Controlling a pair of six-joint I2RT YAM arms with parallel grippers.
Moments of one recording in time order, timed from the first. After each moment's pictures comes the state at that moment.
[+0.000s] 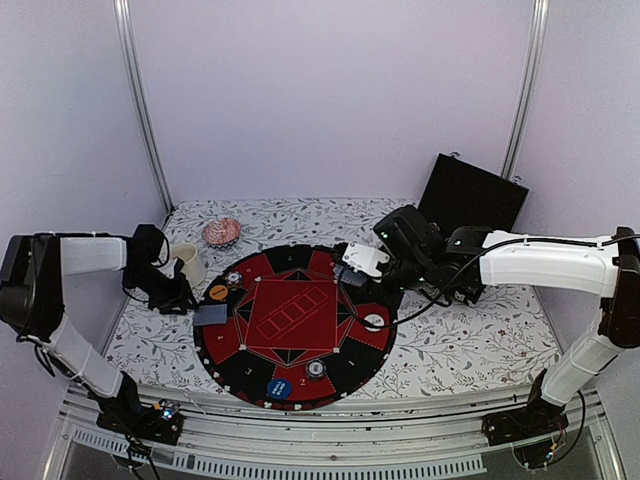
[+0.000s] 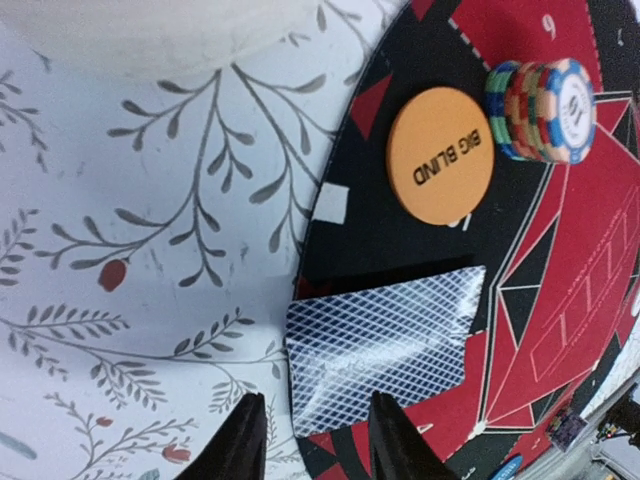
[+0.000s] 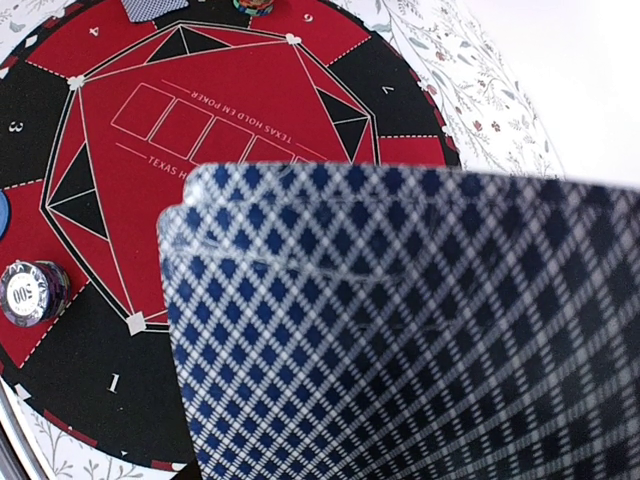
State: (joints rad) left arm -0.02 1.56 0.83 -0.61 0.32 -0.25; right arm 0.95 1.57 1.19 -0.43 0.18 -0.37
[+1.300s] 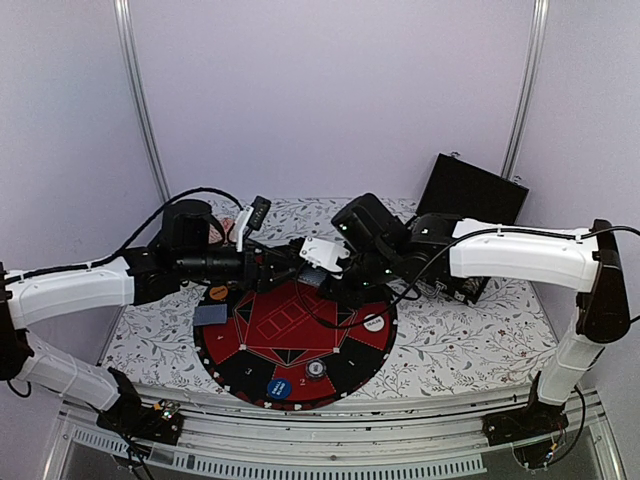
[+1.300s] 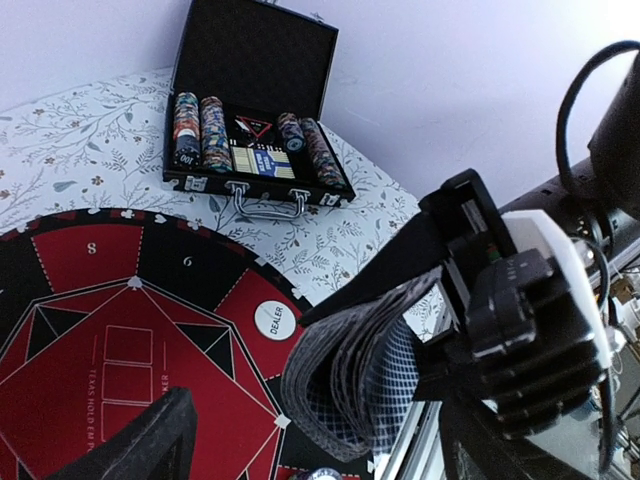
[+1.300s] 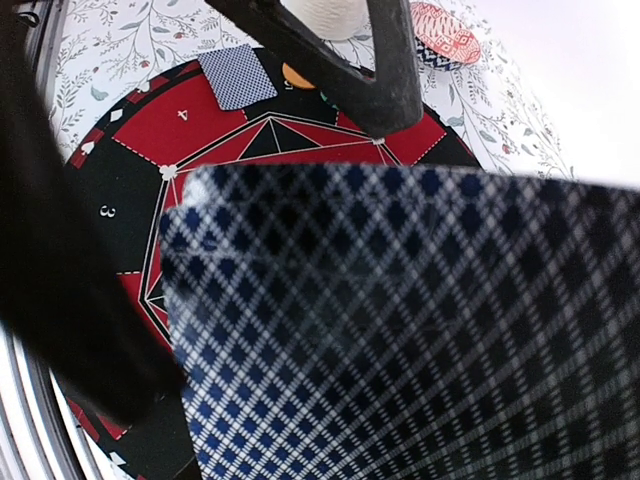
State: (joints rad) left arm -0.74 1.25 0.82 0.09 0.42 -0.35; right arm 1.08 1.73 1.46 -0.52 0.08 -0.32
